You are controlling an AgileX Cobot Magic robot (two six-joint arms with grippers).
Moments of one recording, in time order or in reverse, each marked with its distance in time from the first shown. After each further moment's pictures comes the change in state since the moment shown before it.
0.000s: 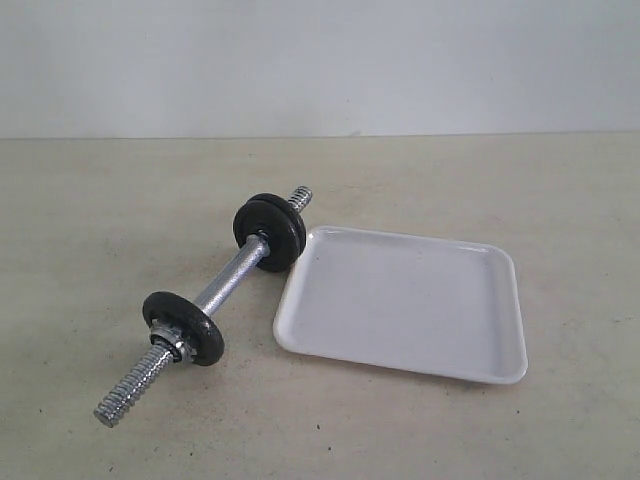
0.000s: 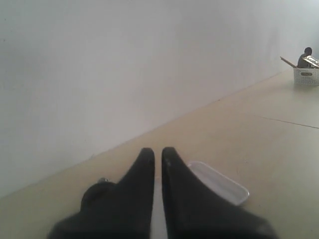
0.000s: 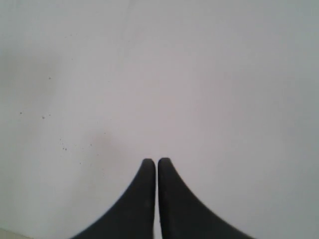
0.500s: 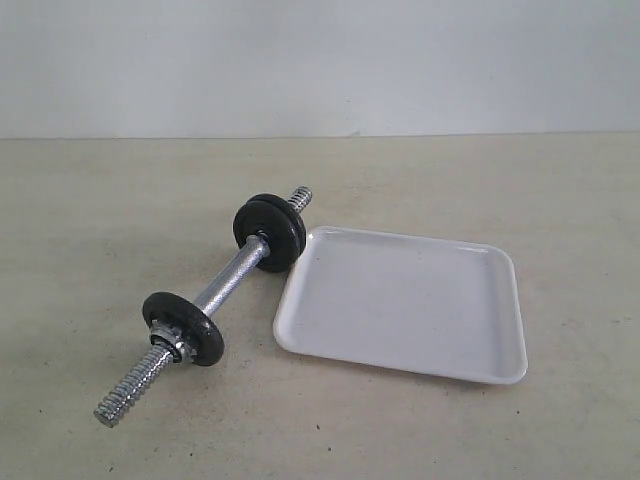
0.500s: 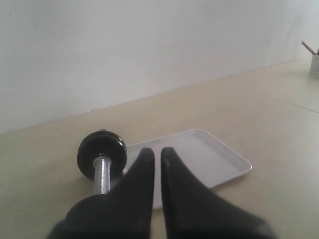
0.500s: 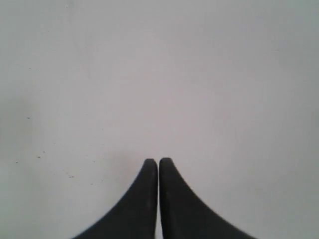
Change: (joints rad) left arm 0.000 0.000 0.173 -0.047 -0.083 -0.036; right arm 0.000 0.002 0.222 0.132 -0.235 0.231
